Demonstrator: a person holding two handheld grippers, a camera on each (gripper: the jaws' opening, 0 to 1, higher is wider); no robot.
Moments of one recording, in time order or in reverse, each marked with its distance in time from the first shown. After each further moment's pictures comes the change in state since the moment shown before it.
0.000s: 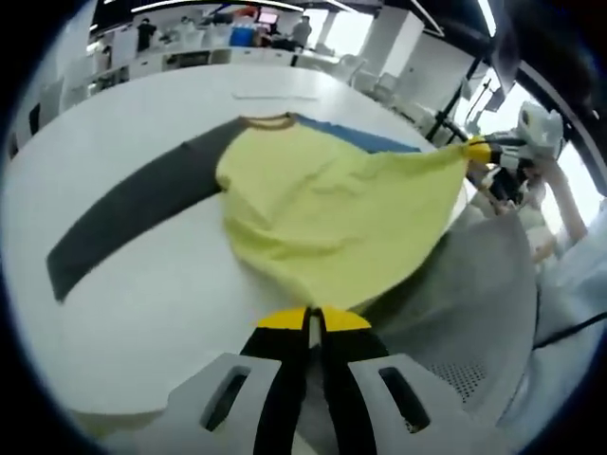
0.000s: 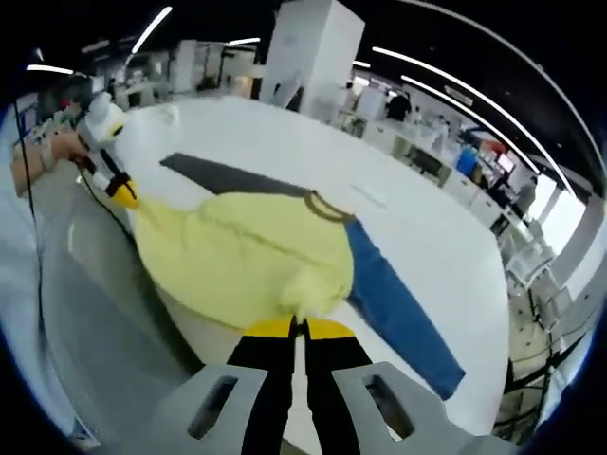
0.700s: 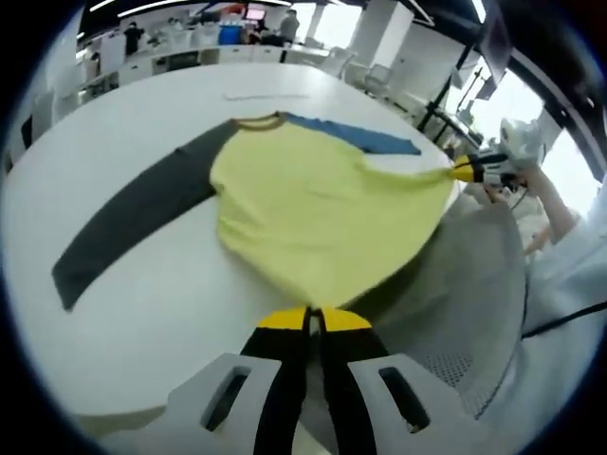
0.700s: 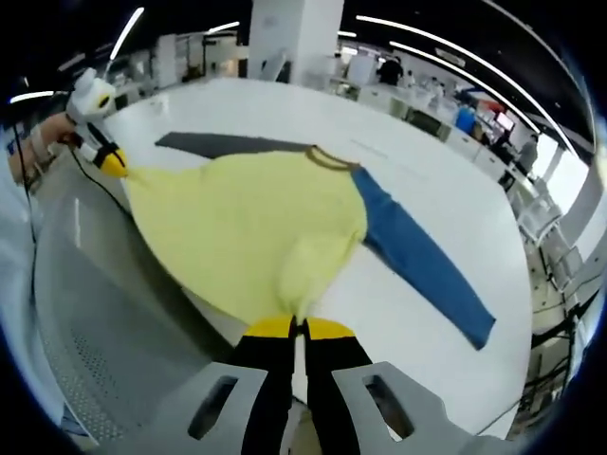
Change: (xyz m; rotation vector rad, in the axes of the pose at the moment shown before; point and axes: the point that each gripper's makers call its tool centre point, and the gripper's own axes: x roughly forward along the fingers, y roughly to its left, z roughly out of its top) left arm -0.004 -0.003 -0.010 0.016 0.045 -0.023; right arm 0.012 0.020 -0.068 0.132 0.127 0.047
